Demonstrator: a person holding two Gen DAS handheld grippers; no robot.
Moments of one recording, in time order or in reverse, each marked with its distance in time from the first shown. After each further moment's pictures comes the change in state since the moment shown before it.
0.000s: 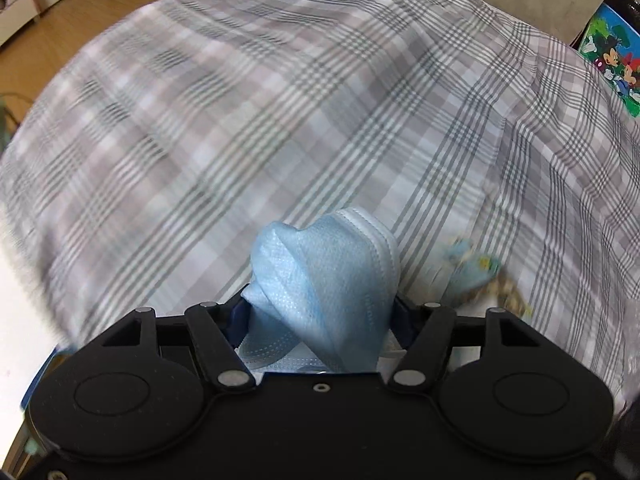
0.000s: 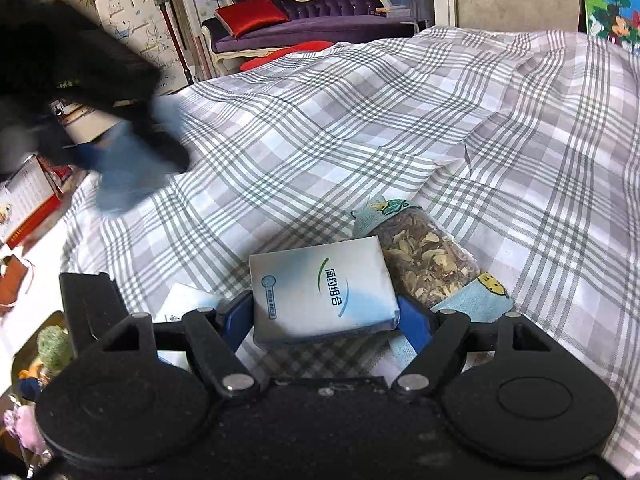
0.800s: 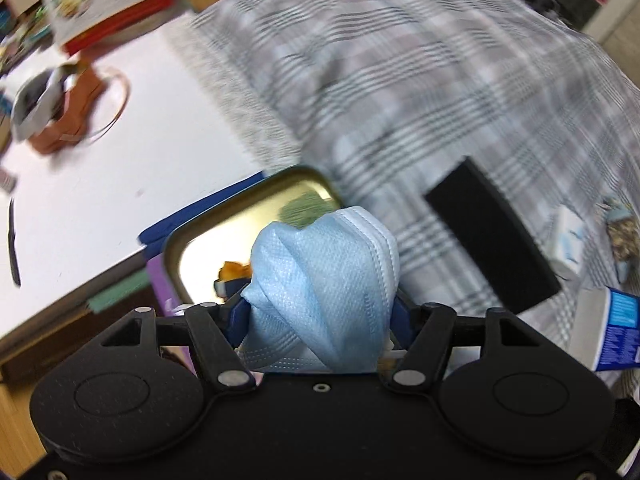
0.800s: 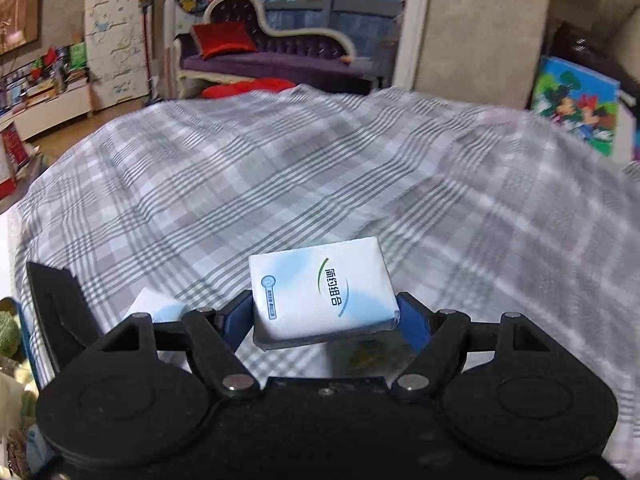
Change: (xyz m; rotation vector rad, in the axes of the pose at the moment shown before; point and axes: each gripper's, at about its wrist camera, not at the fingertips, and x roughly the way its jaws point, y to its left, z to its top) left arm -0.064 0.225 -0.170 -0.343 0.001 0.136; right arm -0.071 0.010 0.003 -0.106 -0.143 -0.257
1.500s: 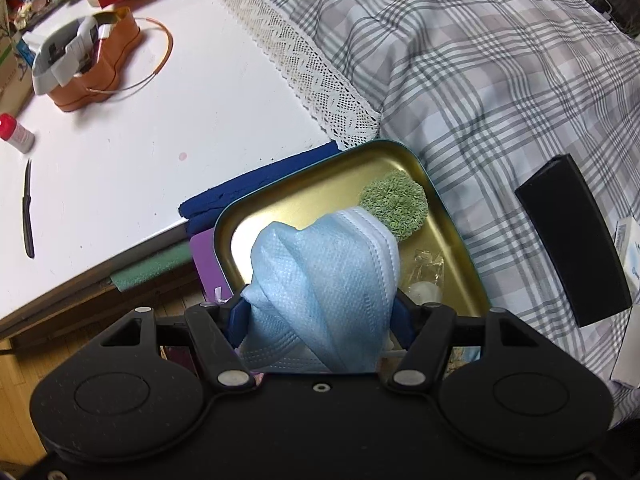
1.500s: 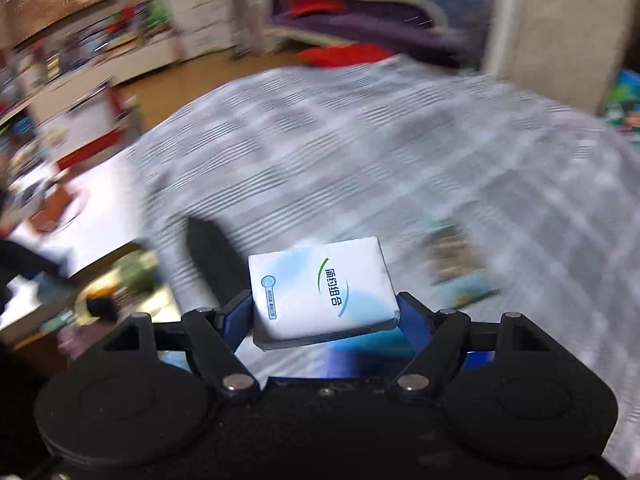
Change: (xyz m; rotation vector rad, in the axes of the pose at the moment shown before) left arm 0.036 0.050 0.006 -0.068 0.081 0.059; right arm -0.093 0.098 0.006 -0.158 0.205 0.346
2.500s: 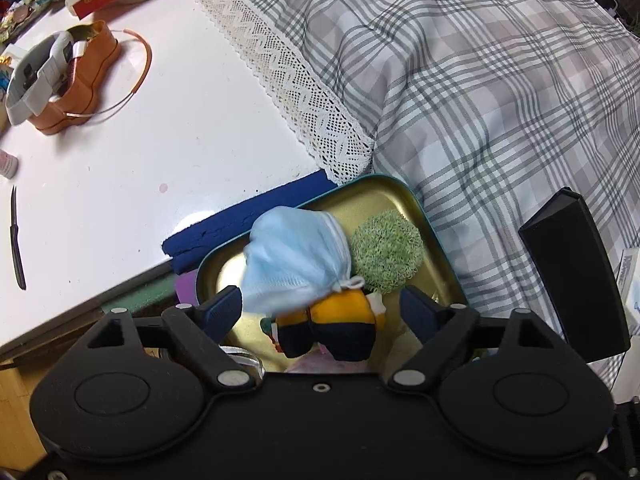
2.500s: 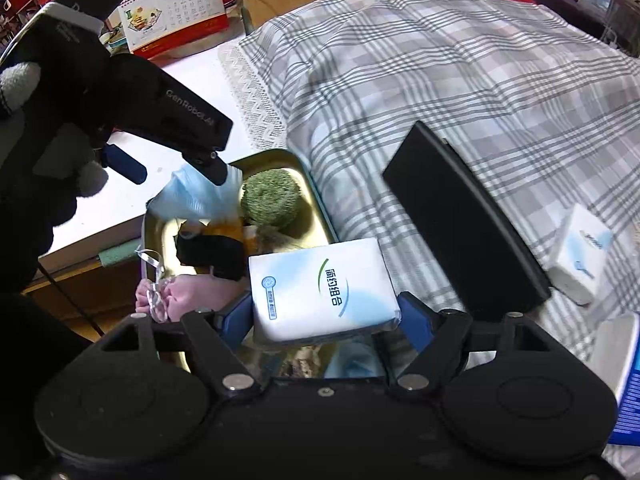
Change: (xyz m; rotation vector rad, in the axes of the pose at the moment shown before) left arm 0.019 -0.012 0.040 0.009 0.035 0.002; right arm 0.122 0.164 0.000 -0.125 0.215 0.159
